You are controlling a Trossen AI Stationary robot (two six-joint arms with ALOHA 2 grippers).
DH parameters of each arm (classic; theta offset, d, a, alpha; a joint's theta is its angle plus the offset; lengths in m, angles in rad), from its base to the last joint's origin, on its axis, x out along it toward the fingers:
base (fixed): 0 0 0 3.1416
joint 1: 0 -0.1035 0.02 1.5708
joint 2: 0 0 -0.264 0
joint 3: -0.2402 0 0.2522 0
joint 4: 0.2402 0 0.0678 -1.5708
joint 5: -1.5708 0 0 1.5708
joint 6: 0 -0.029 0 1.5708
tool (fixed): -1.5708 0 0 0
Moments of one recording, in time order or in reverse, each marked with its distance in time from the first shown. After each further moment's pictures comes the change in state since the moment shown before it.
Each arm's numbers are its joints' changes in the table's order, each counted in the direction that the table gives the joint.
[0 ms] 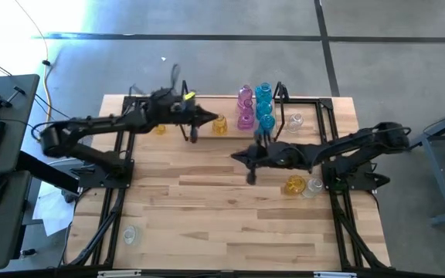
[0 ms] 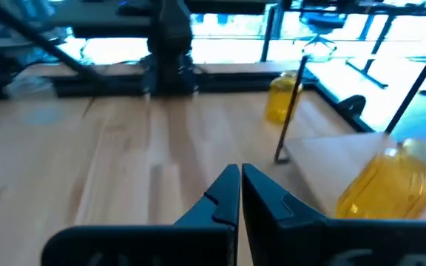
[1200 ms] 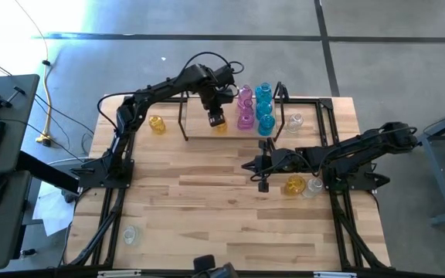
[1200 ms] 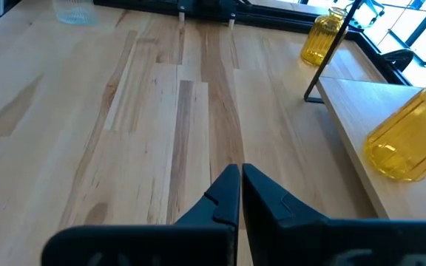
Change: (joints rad) left arm -0.076 0.853 -1.306 1.646 -0.180 -0.142; right arm -0.055 -0.093 0.099 0.191 -0.050 0.072
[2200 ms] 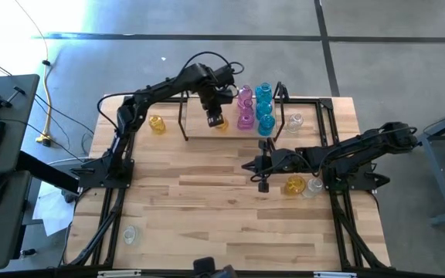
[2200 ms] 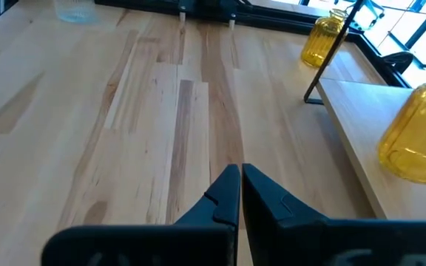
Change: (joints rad) left arm 0.009 0.002 -0.034 0.056 -0.002 -0.019; right arm 0.000 0.000 0.000 0.000 0.000 0.011
